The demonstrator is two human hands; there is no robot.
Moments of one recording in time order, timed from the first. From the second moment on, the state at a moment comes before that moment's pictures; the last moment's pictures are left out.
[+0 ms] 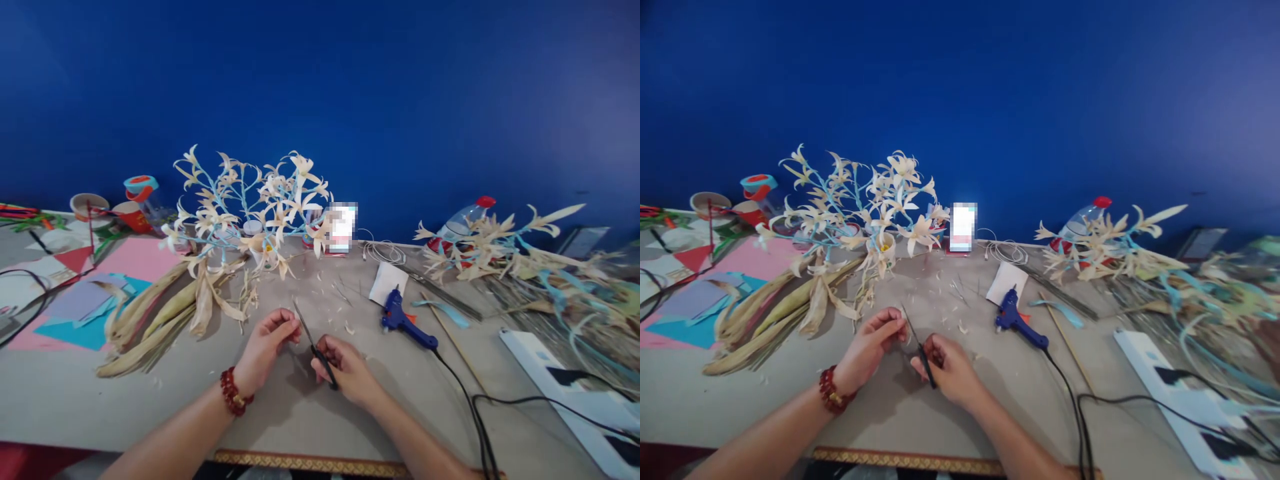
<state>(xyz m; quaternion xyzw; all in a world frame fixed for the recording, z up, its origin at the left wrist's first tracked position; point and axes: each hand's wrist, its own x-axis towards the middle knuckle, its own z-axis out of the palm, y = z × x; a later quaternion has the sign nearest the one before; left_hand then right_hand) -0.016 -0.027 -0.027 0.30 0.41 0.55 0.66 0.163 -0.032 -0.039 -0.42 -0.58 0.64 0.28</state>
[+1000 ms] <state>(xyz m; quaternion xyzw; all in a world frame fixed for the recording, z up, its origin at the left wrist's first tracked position) -0.023 -0.025 -0.027 0.36 0.41 0.52 0.66 0.172 -0.027 -0.036 -0.44 -0.58 0.64 0.24</state>
